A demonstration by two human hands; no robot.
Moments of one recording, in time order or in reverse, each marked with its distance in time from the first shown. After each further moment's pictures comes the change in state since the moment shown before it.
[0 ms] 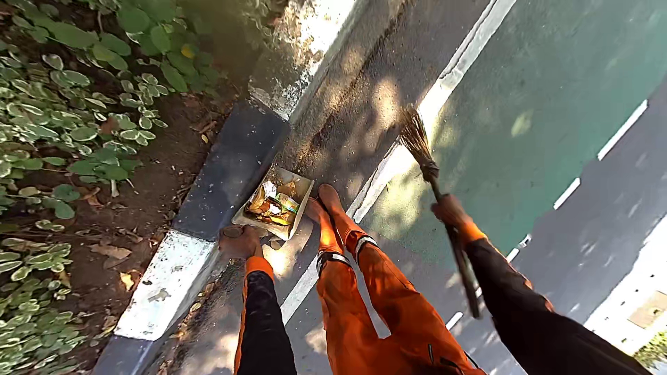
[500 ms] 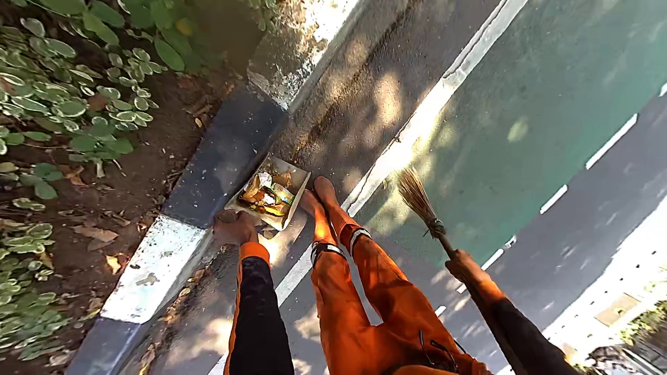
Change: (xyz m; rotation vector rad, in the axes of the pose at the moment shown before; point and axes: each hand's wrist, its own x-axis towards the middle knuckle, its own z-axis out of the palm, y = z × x) left_hand -0.001 0.016 0.002 0.041 -0.033 -0.009; right_hand -0.054 0.137 0.040 -0.197 -0.189 0.253
